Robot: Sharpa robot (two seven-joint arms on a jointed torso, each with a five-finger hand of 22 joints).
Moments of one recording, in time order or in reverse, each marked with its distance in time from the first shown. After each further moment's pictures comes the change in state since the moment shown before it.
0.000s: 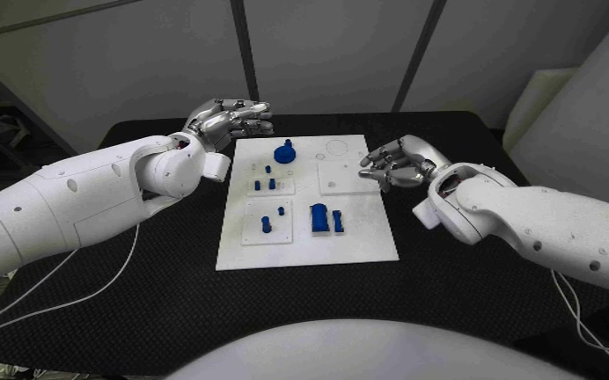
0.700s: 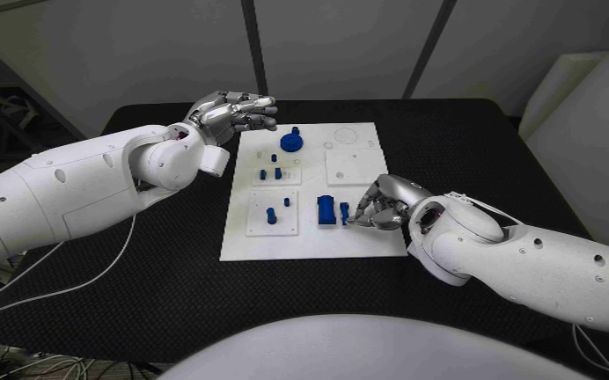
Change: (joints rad) left arm 0.023 -0.079 0.002 0.103 -0.010 0.040 -0.062; left_hand -0.012 -0.025 0.003 0.003 0.000 -0.022 0.022 -0.008 -0.005 -0.012 0.011 -0.005 0.000 0.040 -0.014 0.053 0.005 0.000 0.046 -0.013 0.035 0.041; right arm -0.081 0.016 -0.045 0.207 -0.668 0.068 -0.519; right_hand -0.203 -0.042 -0.070 0.069 -0.023 0.260 -0.121 0.006 0.096 0.349 -0.124 0.909 0.670 0.275 -0.116 0.871 0.744 -0.165 0.344 -0.098 1.184 0.252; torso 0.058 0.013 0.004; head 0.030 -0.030
